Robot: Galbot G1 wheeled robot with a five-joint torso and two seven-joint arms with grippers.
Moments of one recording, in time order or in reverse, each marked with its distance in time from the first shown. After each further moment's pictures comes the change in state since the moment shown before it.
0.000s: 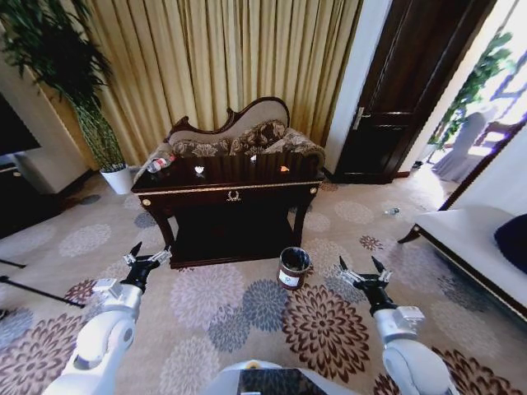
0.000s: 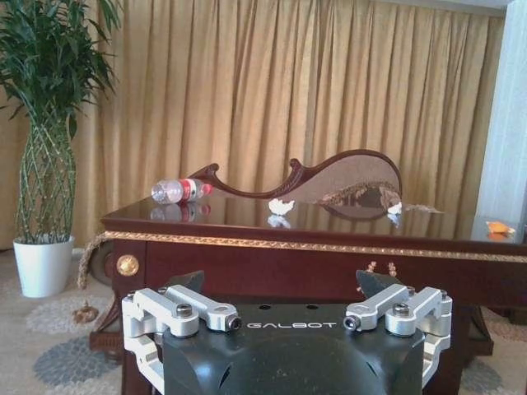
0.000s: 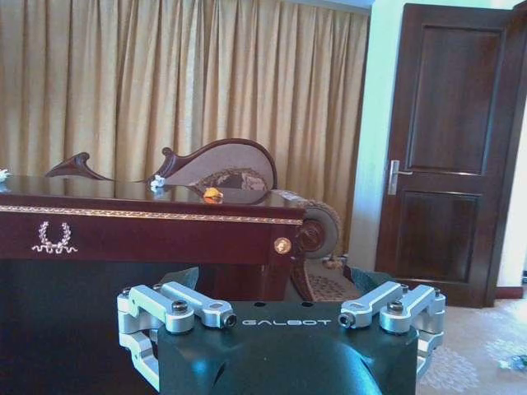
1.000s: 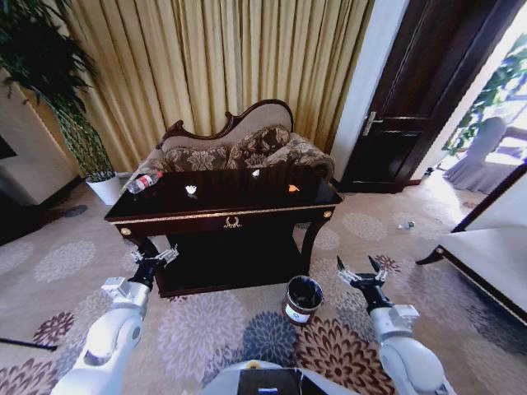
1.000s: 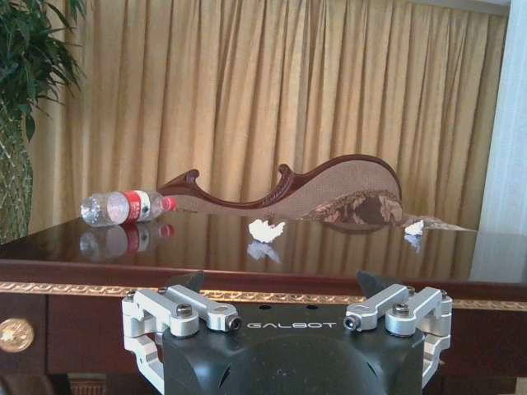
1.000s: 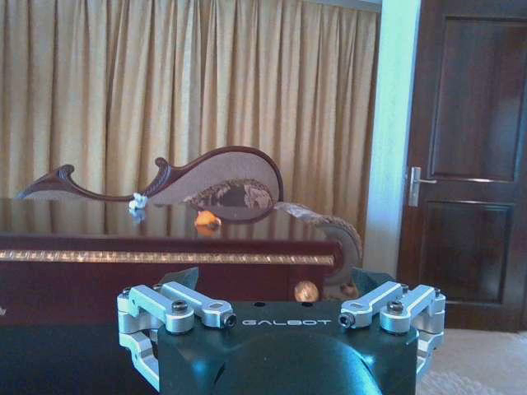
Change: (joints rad) left arm -0.001 -0.005 0.043 -0.017 0.024 -0.027 -0.010; right arm 0.043 -0.017 -0.005 0.015 0.028 -0.019 0.006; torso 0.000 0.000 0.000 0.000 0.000
